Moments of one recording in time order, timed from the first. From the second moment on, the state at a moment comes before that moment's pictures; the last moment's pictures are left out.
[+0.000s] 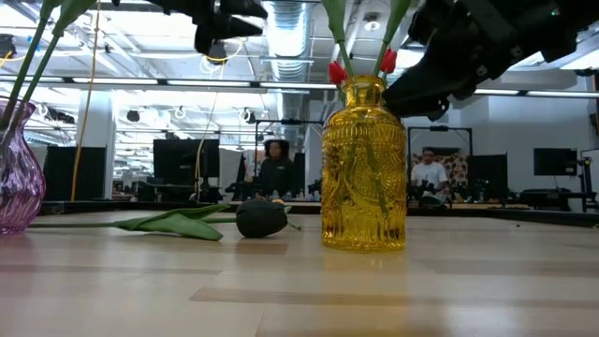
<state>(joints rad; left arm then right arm) 0.18 1.06 0.83 0.11 -0.17 -0.19 0.18 1.24 0.56 0.23 0.19 0.24</state>
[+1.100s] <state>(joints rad) 0.42 1.72 1.36 -0.53 -0.04 -0.46 0.07 1.24 0.56 0.21 0.18 0.23</state>
